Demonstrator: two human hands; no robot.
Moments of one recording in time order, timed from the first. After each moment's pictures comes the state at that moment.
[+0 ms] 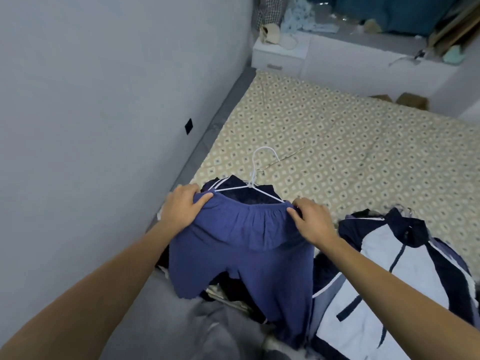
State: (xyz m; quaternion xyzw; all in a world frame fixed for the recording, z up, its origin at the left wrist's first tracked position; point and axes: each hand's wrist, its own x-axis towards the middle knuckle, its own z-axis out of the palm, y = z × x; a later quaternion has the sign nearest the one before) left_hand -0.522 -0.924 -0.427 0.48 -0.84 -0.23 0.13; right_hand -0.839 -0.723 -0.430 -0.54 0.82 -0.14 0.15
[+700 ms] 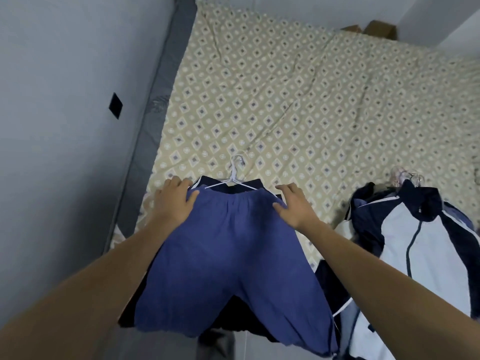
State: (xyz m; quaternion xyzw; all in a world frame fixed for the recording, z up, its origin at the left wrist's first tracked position) left_hand -0.646 -1.120 -0.650 0.40 -0.89 -0.22 -0.05; right_hand -0.900 -0.876 -0.629 -0.36 0.87 -0.11 0.31
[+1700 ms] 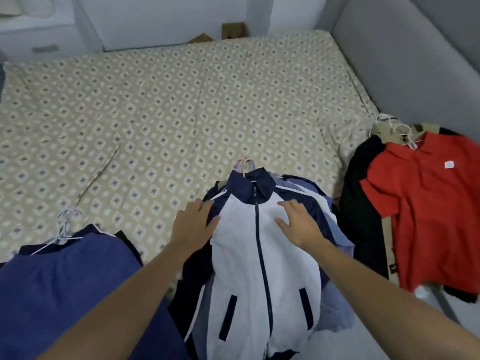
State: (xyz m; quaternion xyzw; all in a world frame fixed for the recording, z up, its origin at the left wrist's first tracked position) left_hand -1.069 -0.672 -0.599 0.15 -0.97 -0.18 -0.10; right_hand -1.217 -0.381 -0.596 -0.24 0.93 -0.14 0.23
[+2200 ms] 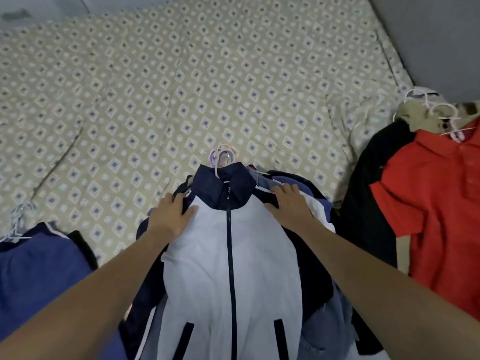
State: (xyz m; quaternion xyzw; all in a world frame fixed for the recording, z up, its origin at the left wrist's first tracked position) left_hand -1.174 -0.643 -0.706 0.32 -0.90 -0.20 -0.23; right_hand -1.364 -0.353 -0.724 -0.30 0.91 -0.08 0.26
